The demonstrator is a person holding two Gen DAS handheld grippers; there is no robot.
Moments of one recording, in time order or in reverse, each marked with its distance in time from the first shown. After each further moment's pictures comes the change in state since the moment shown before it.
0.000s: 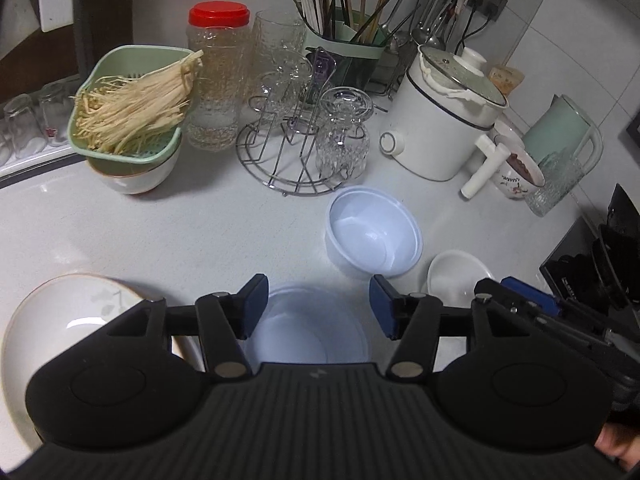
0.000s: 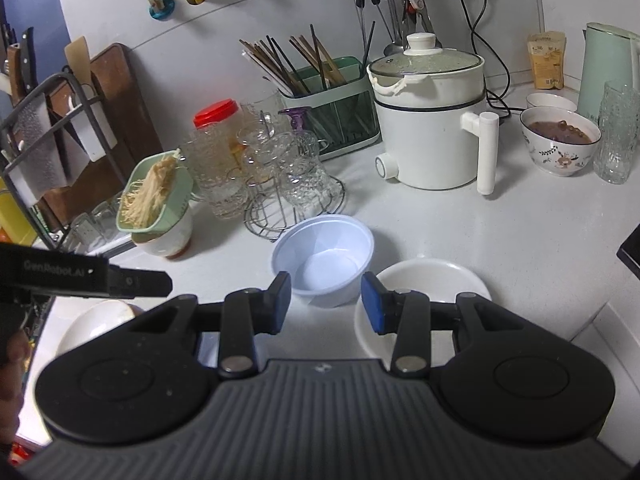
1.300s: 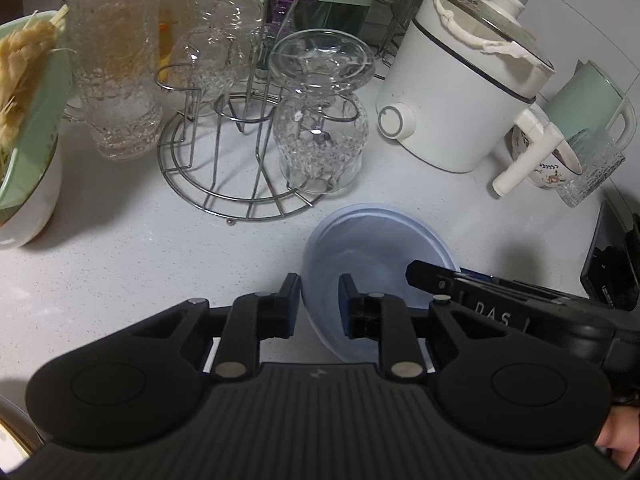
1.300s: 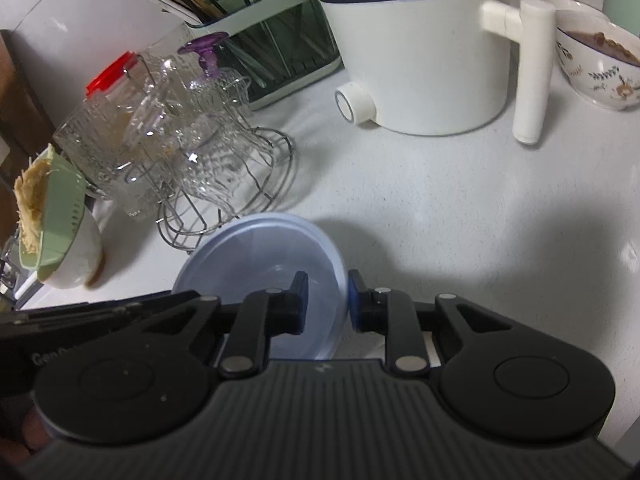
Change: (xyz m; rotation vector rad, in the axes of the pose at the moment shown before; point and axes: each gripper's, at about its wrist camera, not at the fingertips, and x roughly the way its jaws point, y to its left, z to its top) left arm 0.152 -0.018 0.045 0.067 0.088 -0.030; right arm 0.161 -0.040 0.026 0.142 0.207 -0.053
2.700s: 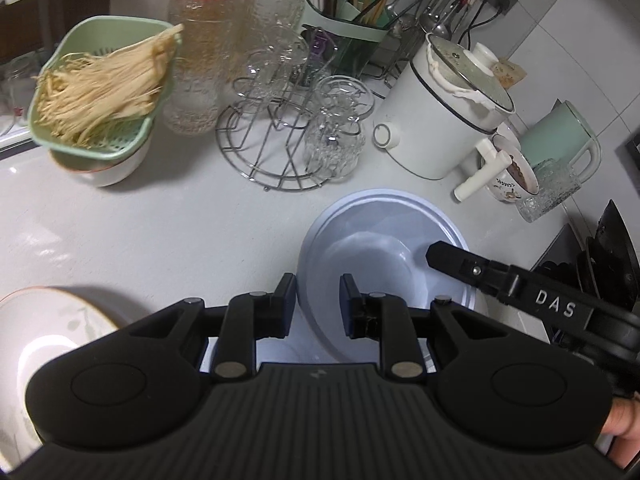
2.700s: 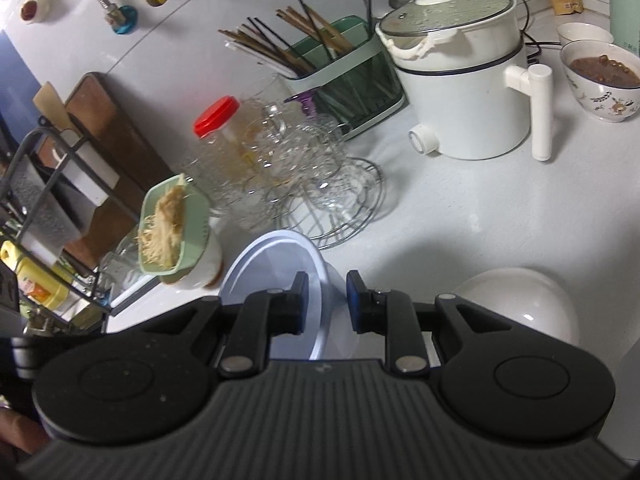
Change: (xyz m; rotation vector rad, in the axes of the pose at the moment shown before) left arm -0.127 0.025 -0.030 -0.128 0.007 -0.042; right arm -0.108 0.037 -0.006 0.046 -0.045 0.195
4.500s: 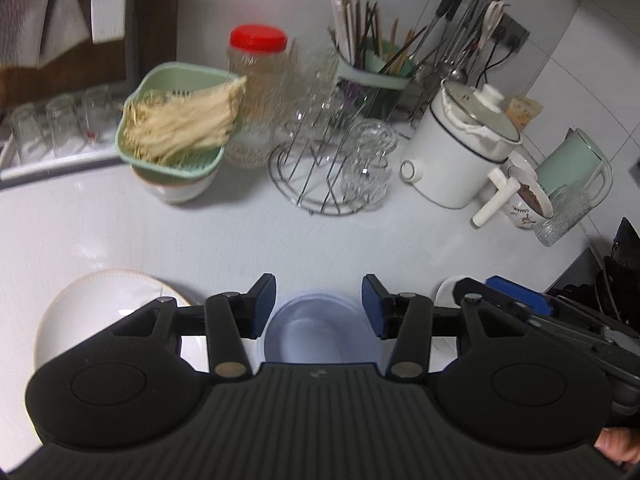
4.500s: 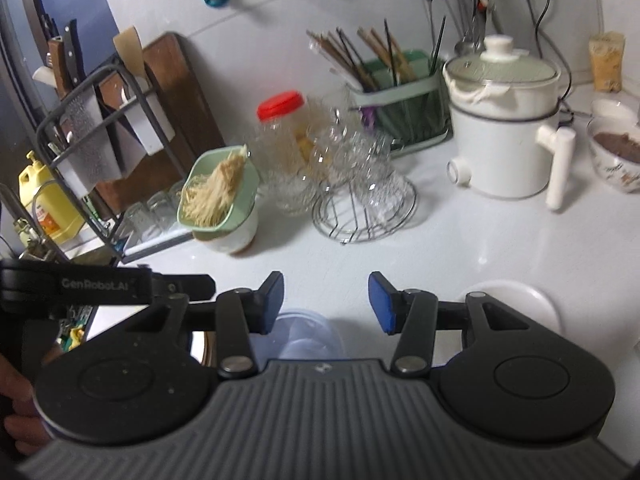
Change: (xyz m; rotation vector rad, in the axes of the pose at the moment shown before) left arm -0.073 -0.008 -0.031 0.008 -0.160 0.124; right arm -0.052 0.037 -0.031 -0.254 -0.072 0.011
